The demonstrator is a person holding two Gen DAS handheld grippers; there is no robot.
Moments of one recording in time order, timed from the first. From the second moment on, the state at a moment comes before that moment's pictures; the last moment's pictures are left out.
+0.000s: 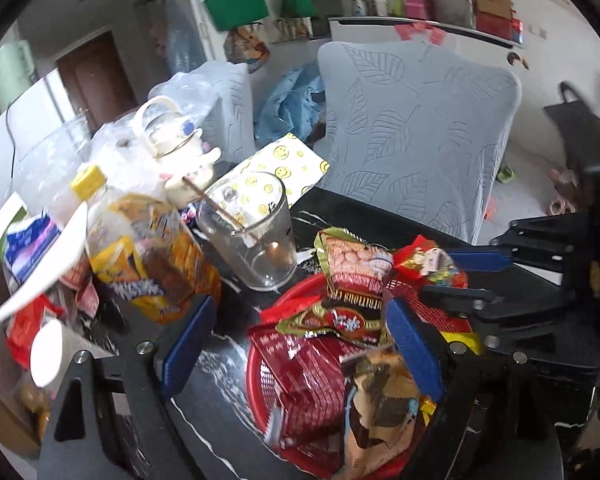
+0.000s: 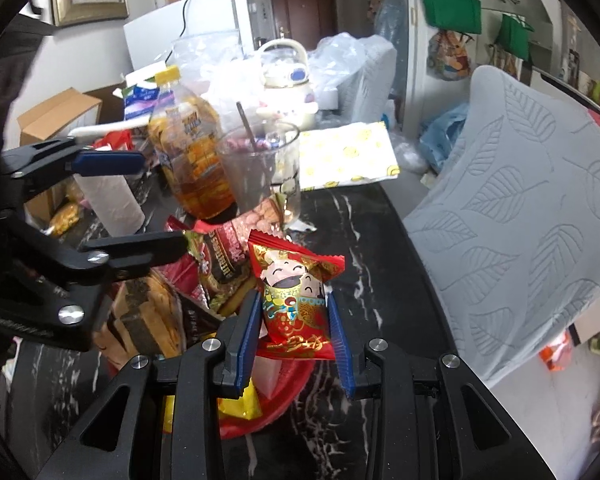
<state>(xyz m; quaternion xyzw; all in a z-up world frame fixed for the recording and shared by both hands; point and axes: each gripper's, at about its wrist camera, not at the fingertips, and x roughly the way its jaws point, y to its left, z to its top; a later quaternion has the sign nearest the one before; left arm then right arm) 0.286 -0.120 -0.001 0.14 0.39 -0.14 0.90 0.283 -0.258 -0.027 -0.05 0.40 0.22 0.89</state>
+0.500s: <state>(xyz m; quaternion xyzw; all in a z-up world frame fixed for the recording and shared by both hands) 0.271 -0.112 -0.008 0.11 0.38 -0.10 0.91 0.284 -0.243 -0.042 -0.10 0.40 0.23 0.88</state>
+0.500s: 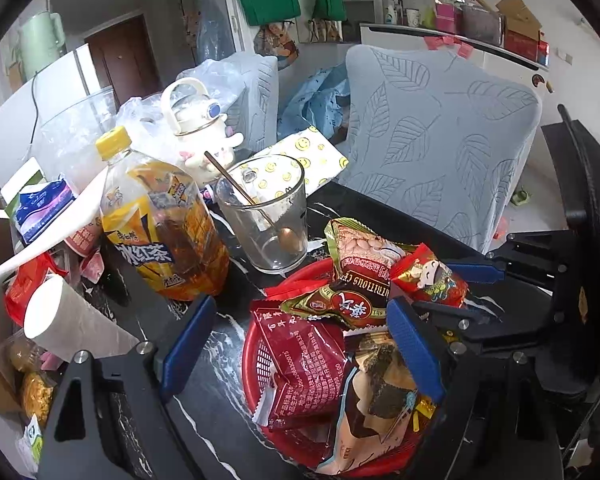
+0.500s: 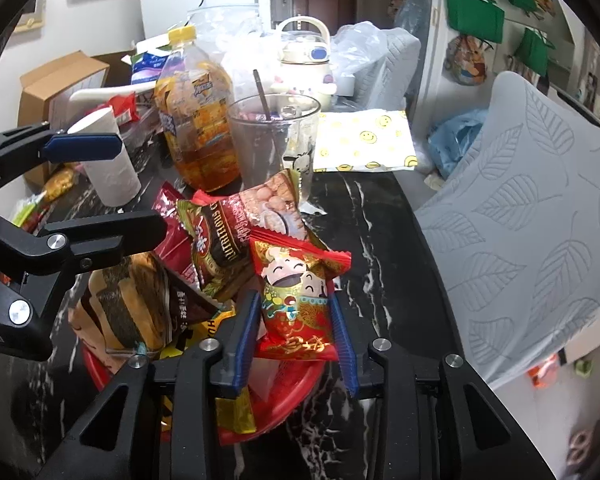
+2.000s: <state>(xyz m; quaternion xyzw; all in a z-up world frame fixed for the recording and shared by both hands) 0.136 -0.098 0.123 0.05 0.24 -0.05 0.97 0.156 -0.284 0.110 -0.02 0.26 0.15 0.95</state>
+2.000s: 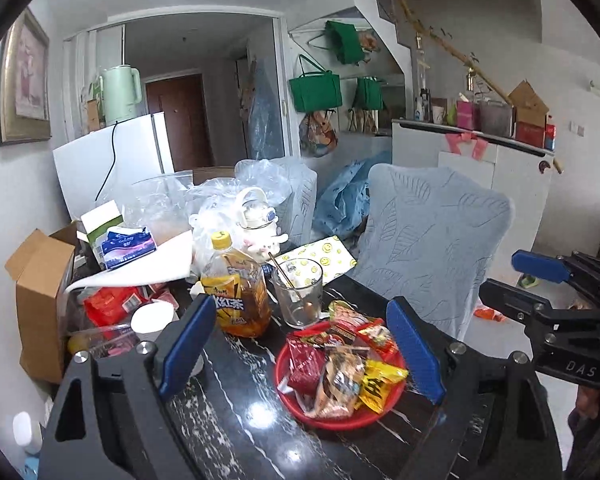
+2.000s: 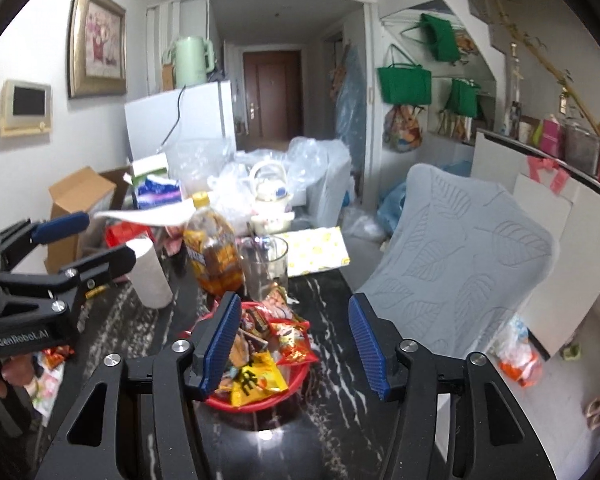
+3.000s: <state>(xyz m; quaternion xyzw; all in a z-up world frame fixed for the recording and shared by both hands) 0.043 -0.096 0.023 -0.01 0.31 -0.04 0.95 0.044 -0.291 0.016 0.00 0.33 0.11 0.94</state>
